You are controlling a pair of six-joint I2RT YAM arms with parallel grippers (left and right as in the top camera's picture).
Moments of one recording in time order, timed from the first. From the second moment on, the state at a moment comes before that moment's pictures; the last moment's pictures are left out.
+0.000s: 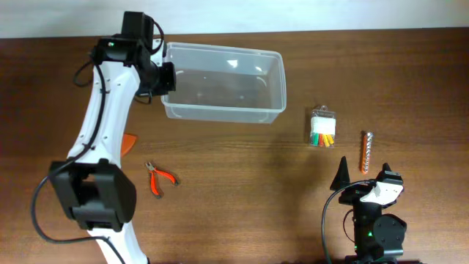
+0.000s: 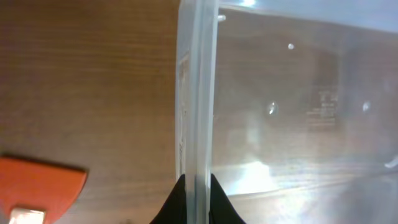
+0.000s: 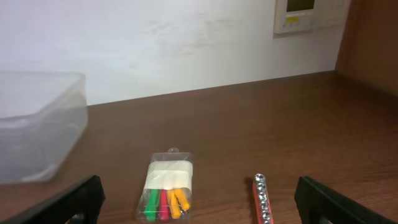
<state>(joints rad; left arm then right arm) -0.11 2.02 1.95 -1.16 0.10 -0.15 0.01 0.01 0.03 -0.09 0.16 0.10</state>
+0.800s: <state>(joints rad) -0.12 2.05 1.66 -1.01 0.12 -0.15 0.01 0.01 0.03 -0.09 0.16 0.10</state>
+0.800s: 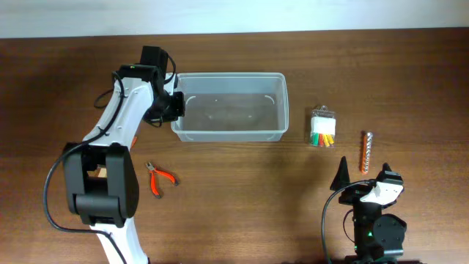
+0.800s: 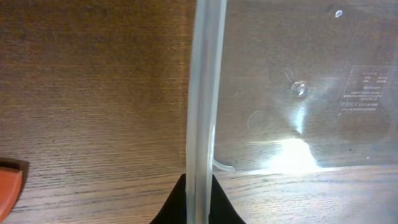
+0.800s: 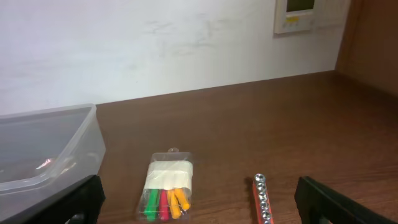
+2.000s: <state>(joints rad) -0.01 2.00 2.17 -1.36 -0.10 -0.06 0.01 0.01 0.03 -0.09 0.16 0.10</state>
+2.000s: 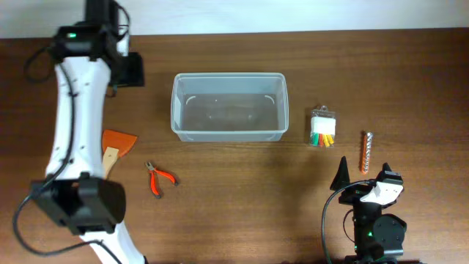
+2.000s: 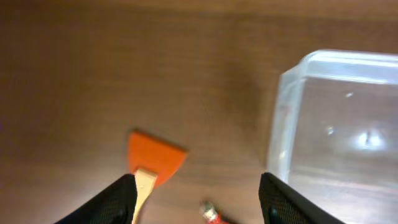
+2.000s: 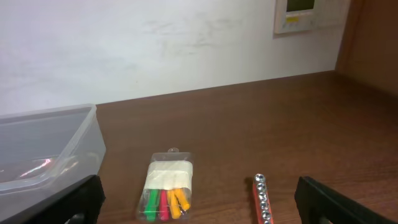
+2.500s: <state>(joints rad) 0.05 1.84 2.09 -1.52 -0.14 -0.04 0.01 0.01 0.03 -0.09 0.16 0.10</state>
